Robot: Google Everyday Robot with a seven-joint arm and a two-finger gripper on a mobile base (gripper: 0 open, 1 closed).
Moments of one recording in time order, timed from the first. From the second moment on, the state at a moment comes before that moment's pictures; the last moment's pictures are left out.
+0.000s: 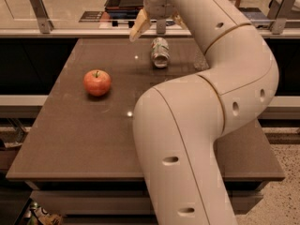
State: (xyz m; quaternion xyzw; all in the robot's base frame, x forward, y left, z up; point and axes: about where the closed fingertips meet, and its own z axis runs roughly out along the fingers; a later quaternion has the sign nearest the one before) arm 0.753 -0.046 0.918 -0.14 0.98 -0.02 0.14
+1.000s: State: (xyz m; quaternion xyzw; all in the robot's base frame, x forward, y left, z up) arm 0.760 -0.048 0.886 -0.10 0.99 -0.01 0.11
